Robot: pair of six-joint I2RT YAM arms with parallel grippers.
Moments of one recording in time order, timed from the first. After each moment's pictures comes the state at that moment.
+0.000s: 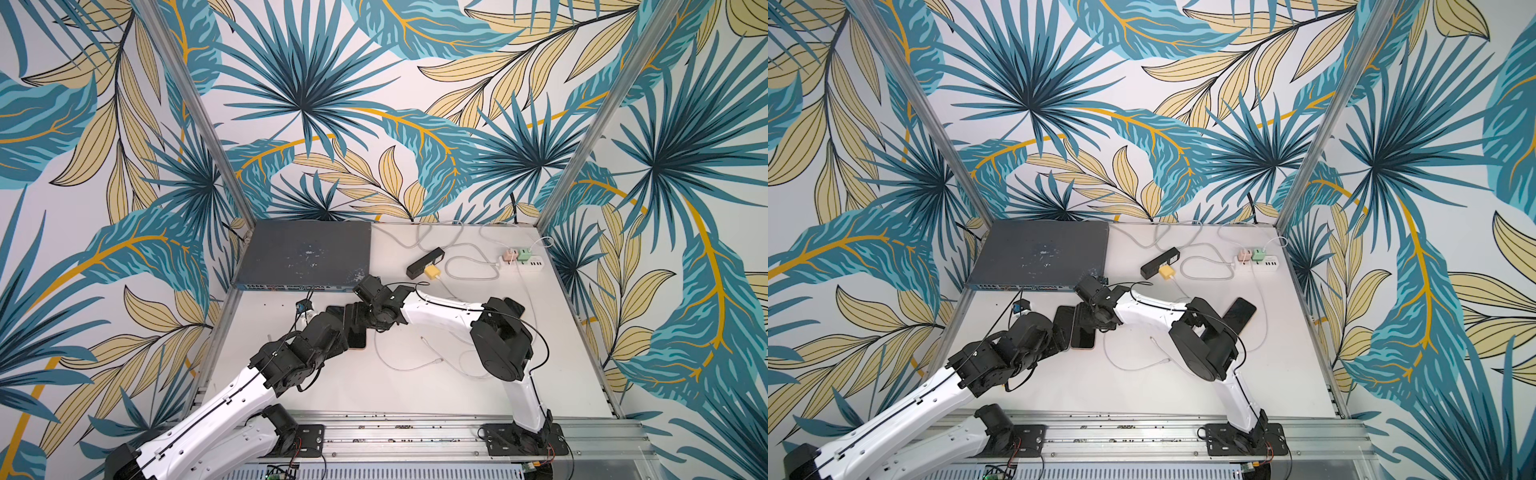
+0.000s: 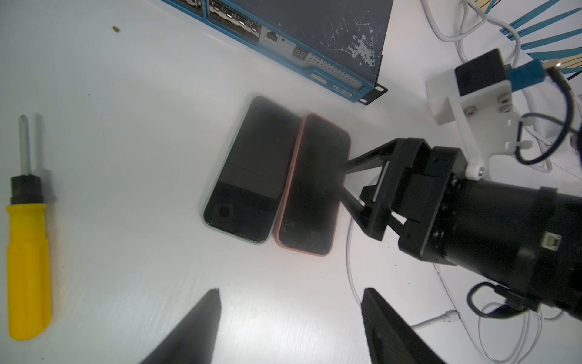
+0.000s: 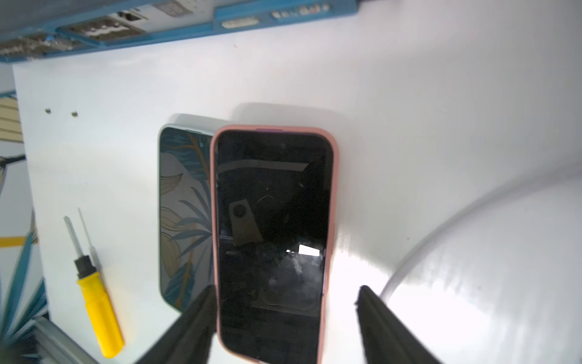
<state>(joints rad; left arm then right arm) -0.70 0.84 0.71 -0.81 -0.33 -1.01 1.06 2.12 1.63 -0.54 0.02 0.91</state>
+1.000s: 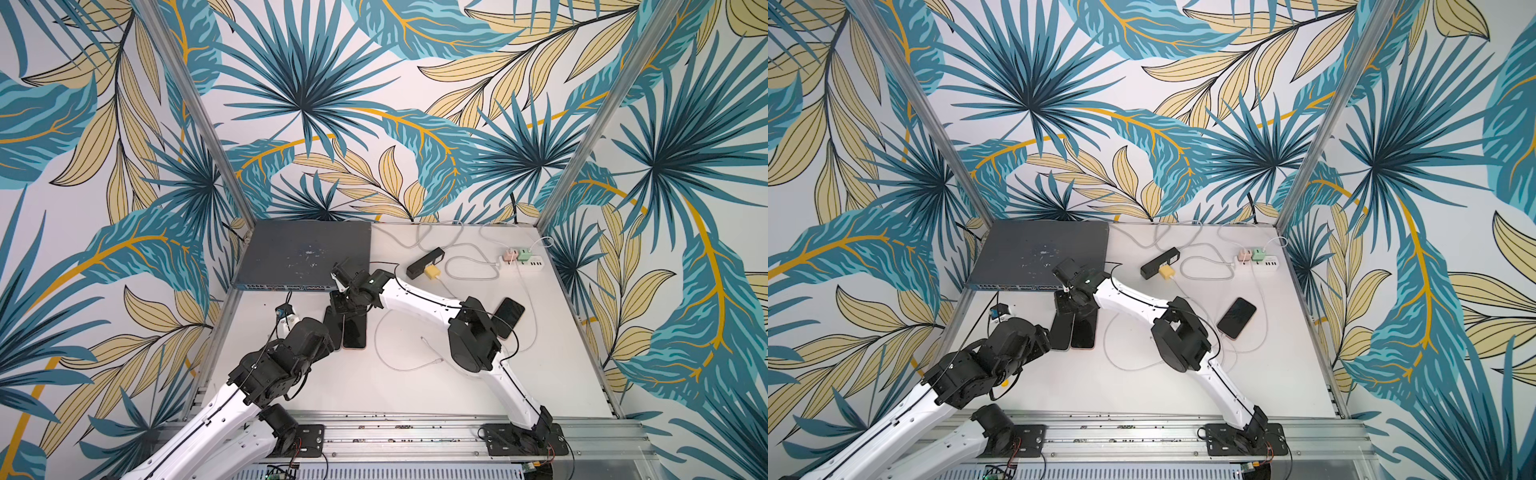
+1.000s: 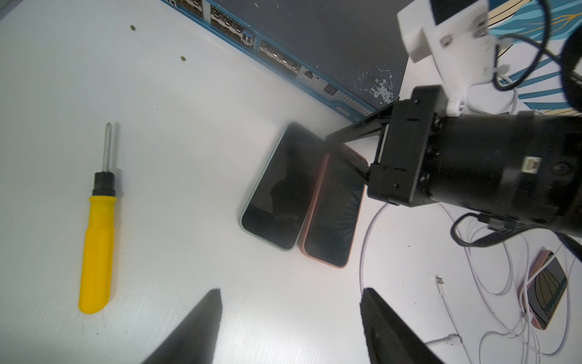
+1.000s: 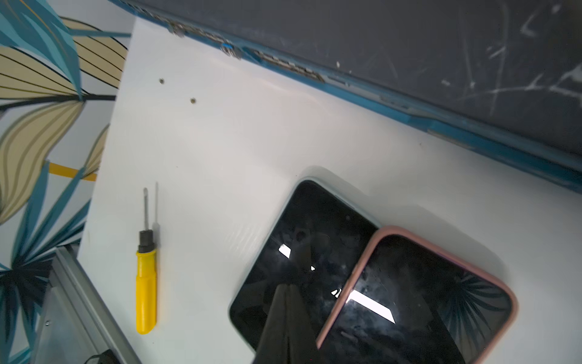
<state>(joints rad) -0.65 0.70 0.71 -0.92 -0.39 -1.04 1.07 2.42 2.17 -0.71 -0.13 0.61</state>
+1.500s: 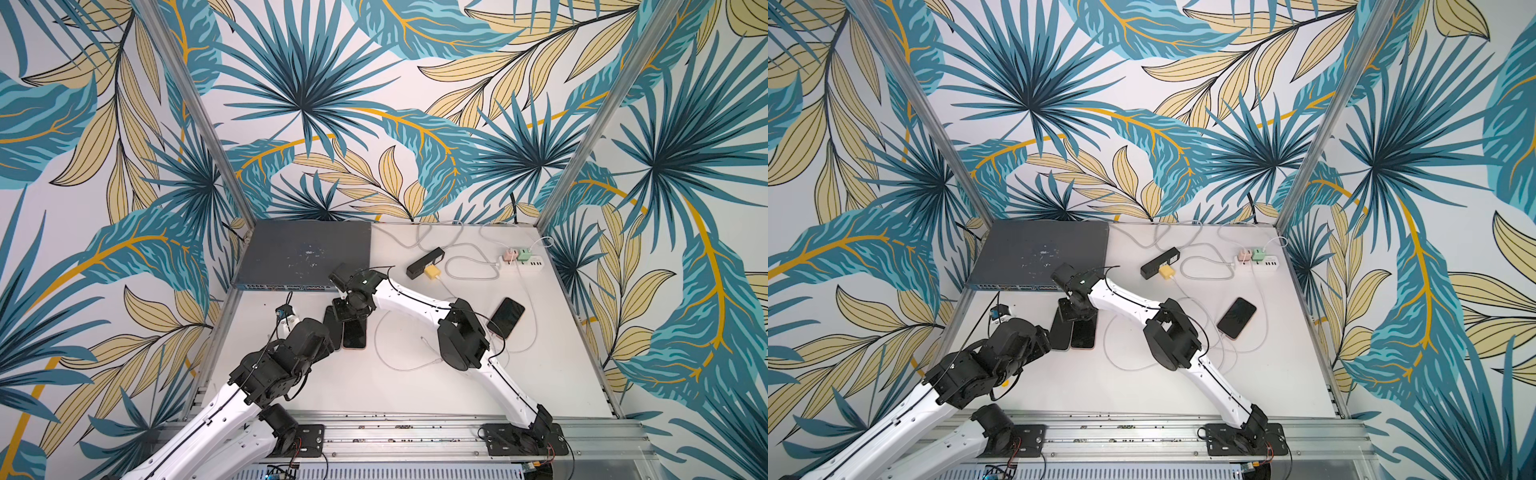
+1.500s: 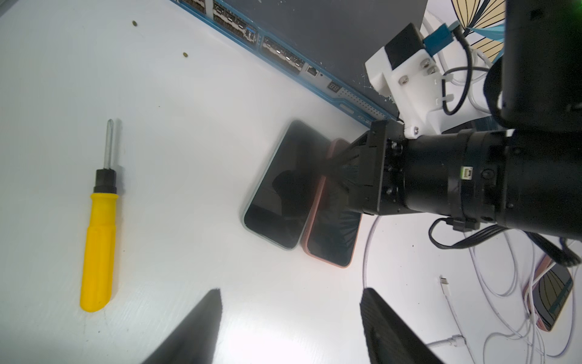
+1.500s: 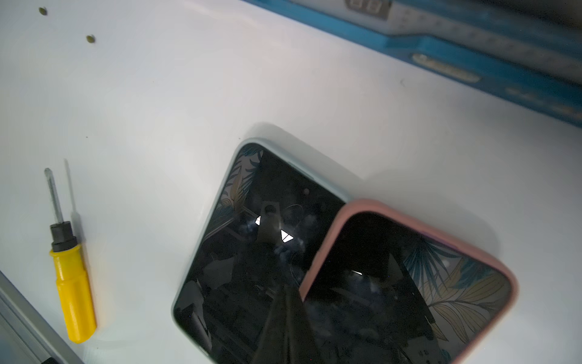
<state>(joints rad) -0.65 0.70 0.70 -0.92 -0.39 -1.05 1.07 2.51 2.28 -0.89 -0.10 0.59</state>
